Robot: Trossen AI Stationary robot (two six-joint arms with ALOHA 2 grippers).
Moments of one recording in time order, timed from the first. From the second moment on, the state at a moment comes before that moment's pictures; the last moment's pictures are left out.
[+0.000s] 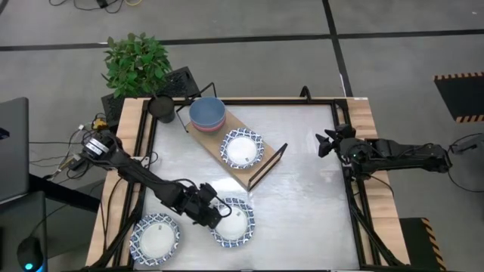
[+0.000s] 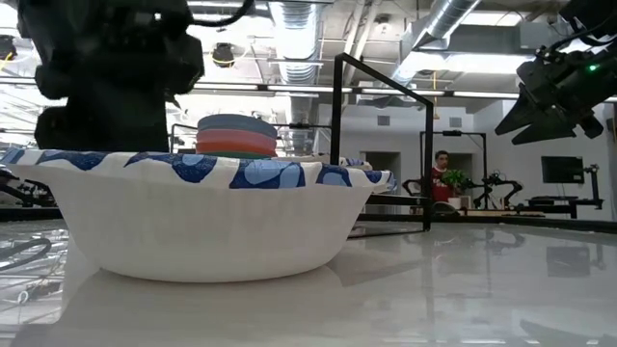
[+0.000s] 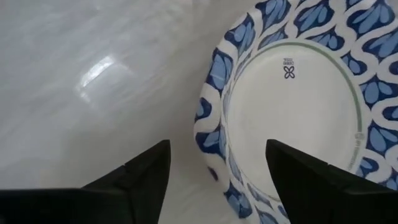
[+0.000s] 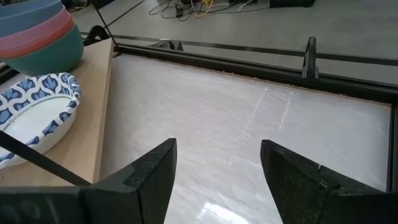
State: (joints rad) left arm -0.51 1.64 0.95 -0.39 -0.27 -1.30; right arm -0.03 0.32 0.37 -0.70 0.78 0.74
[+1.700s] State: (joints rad) left arm -0.41 1.32 1.20 -0.38 -0.58 -1.20; right arm -0.03 0.32 0.37 -0.70 0.78 0.73
